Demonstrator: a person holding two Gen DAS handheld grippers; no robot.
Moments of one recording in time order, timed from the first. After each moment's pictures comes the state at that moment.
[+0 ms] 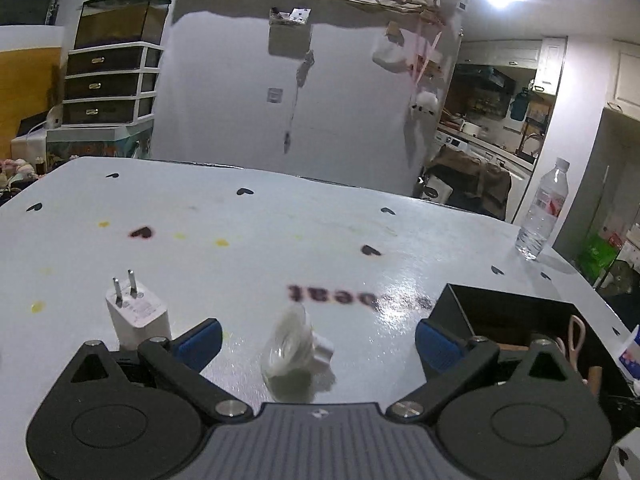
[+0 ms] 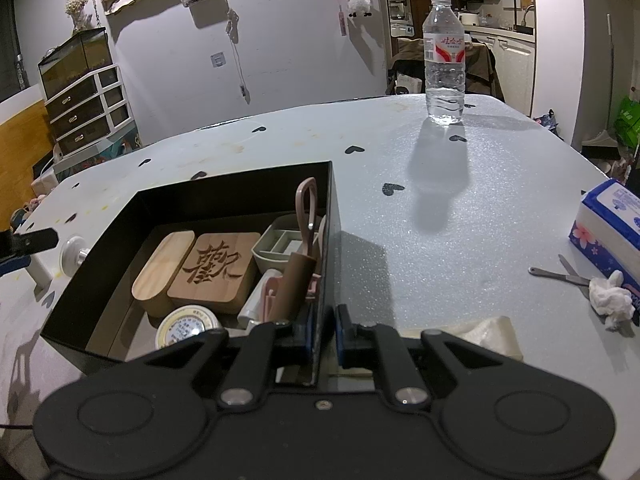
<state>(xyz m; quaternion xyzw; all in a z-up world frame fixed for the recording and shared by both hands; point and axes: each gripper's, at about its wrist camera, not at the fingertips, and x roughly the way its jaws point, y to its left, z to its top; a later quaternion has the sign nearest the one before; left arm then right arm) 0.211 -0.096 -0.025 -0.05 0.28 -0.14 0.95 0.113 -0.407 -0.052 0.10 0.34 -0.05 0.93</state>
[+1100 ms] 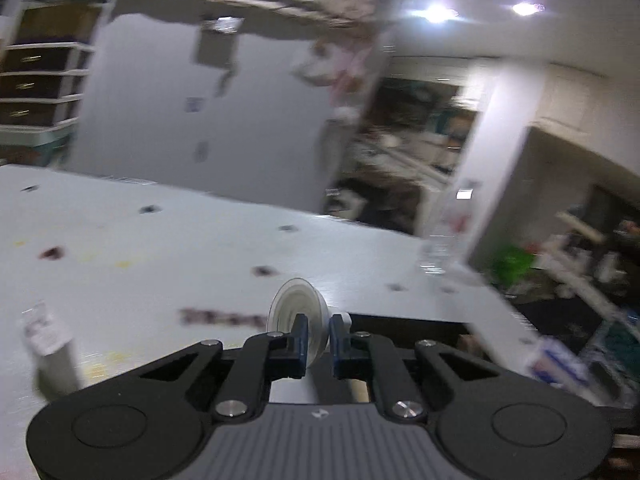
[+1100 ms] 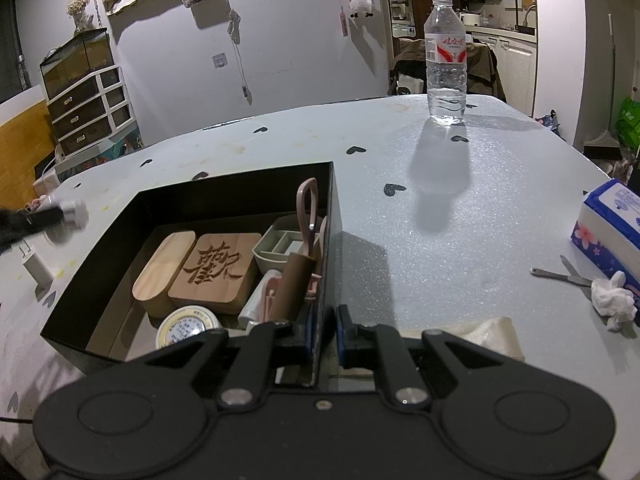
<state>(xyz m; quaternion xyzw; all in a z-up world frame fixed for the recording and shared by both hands) 0.193 -0.117 0.009 -0.10 0.25 -0.29 0.92 0.113 -0.407 -0.052 0.10 0.34 -0.05 0.93</state>
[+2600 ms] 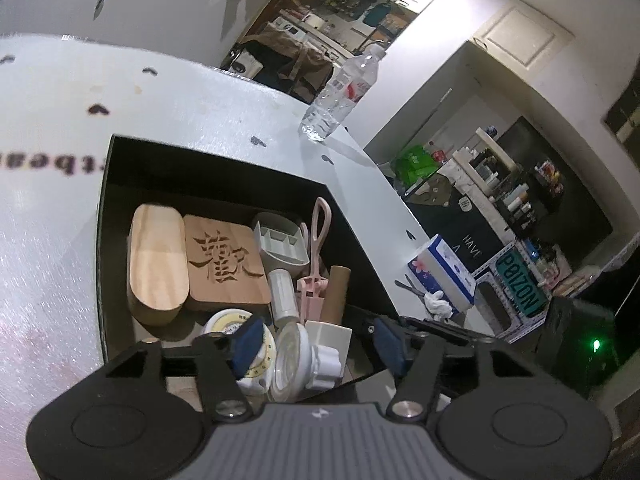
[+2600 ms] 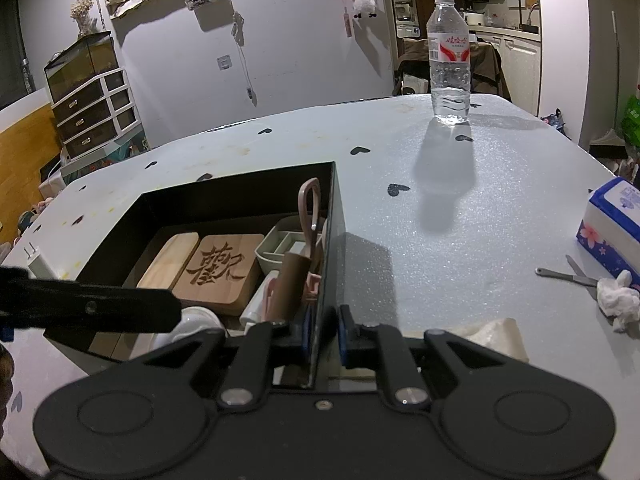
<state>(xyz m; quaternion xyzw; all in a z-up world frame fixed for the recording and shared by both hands) 0.184 -0.217 -0.033 -0.13 0.42 -0.42 0.79 0.113 -0.410 -0.053 0.11 0.34 -0.04 0.93</state>
